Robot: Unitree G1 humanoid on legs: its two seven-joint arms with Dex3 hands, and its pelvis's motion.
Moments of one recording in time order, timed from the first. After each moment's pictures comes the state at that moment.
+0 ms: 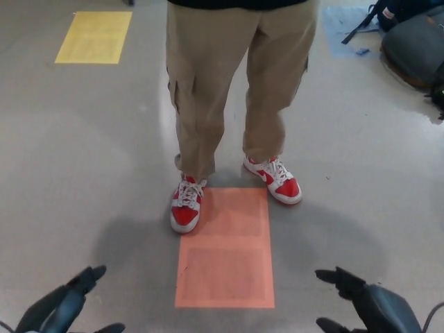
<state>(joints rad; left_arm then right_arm) -0.22 0.47 -0.38 0.94 0.29 -0.30 0.19 -0.27 -0.29 0.38 1.06 -0.56 -0.49 -0.49</state>
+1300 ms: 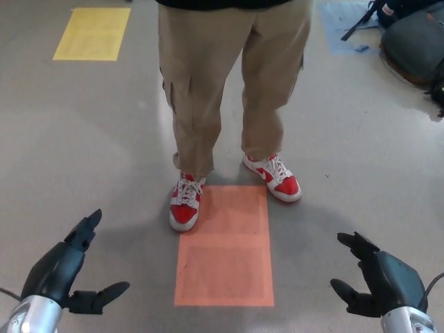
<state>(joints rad) -0.40 0.40 -0.23 1.20 0.33 -0.53 0.24 -0.38 -0.24 0.31 1.09 -0.53 -0.28 -0.50</state>
